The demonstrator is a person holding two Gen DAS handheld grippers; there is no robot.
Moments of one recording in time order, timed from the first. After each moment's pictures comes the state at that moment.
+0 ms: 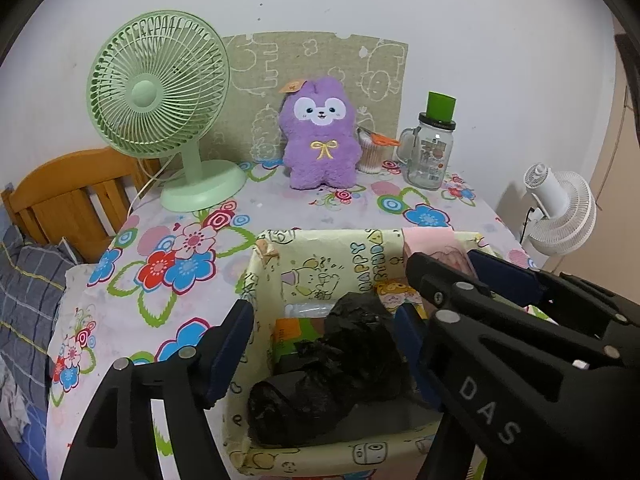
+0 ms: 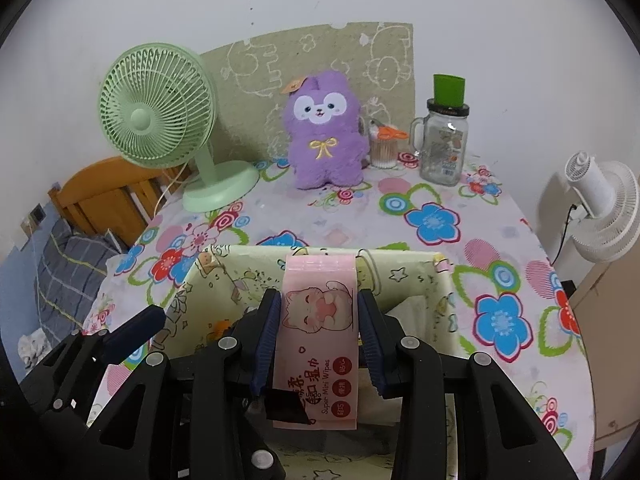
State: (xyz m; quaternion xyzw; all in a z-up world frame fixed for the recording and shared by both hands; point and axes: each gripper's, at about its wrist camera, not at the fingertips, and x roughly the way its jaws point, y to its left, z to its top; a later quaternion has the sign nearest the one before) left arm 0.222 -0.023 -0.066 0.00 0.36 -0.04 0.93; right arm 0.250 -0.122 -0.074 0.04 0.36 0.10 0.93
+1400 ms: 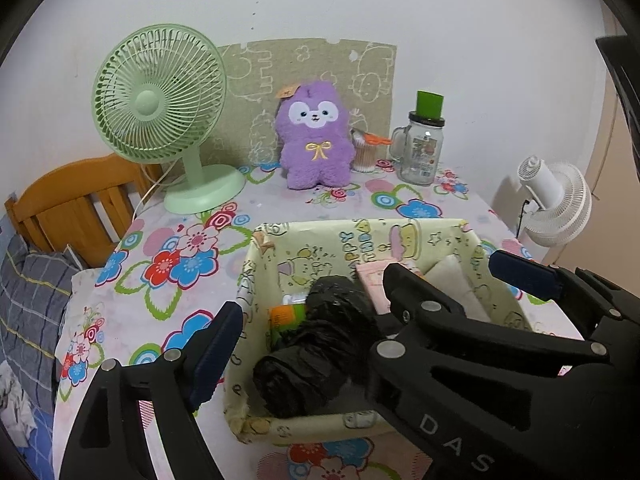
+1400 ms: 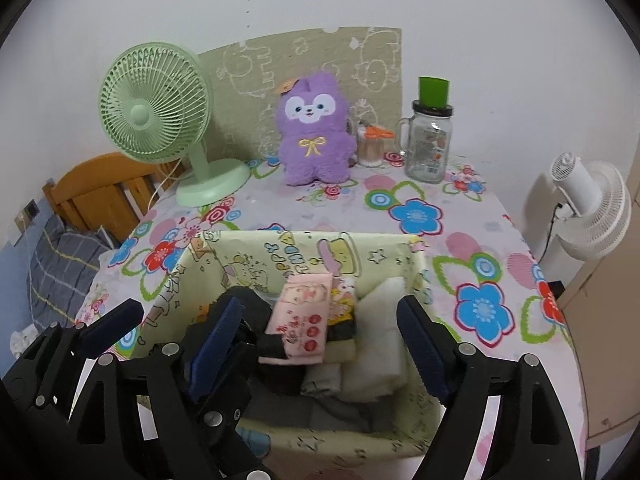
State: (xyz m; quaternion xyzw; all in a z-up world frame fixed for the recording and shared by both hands) left arm 0.201 -0.031 -0.063 0.01 0.35 -0.05 0.93; right arm 0.226 -0.134 -0.073 0.04 0.36 0.07 0.93
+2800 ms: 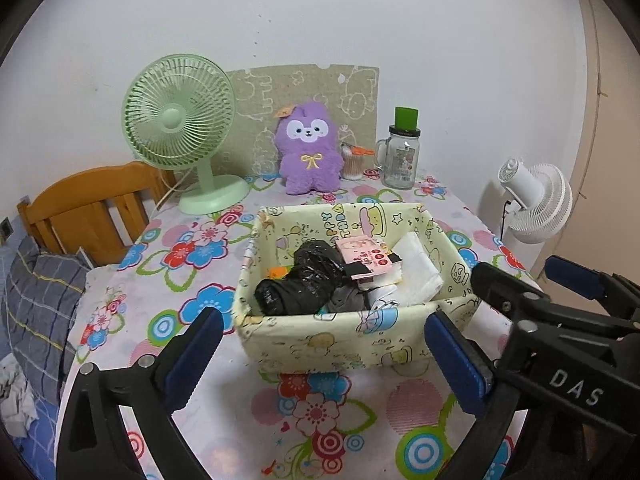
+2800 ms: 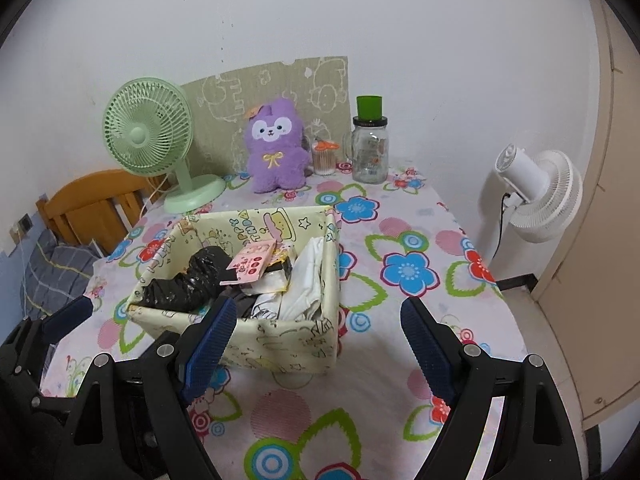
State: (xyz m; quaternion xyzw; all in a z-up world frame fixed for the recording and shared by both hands) left arm 0.121 -0.039 -0.053 0.02 0.32 -0.04 0.95; right arm 0.127 -0.187 -0.058 0.05 0.32 0.03 0.95
